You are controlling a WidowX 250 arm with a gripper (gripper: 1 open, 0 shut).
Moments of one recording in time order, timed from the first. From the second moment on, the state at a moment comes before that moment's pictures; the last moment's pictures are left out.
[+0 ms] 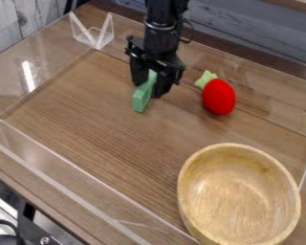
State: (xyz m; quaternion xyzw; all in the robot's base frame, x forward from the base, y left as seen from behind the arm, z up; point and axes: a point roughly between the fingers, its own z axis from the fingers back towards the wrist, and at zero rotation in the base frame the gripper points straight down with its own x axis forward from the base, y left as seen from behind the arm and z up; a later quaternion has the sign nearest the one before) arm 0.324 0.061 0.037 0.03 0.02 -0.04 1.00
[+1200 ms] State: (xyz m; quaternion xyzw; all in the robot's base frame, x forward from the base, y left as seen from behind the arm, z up) arm 0.304 0.051 0.036 -0.01 0.01 0.10 0.99
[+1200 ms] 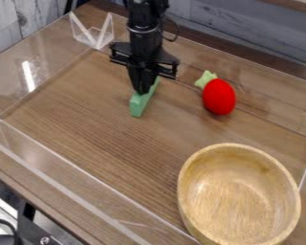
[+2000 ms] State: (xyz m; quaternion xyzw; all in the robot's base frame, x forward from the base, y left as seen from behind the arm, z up) arm 0.309 0.053 0.029 0.00 0.01 0.14 0.99
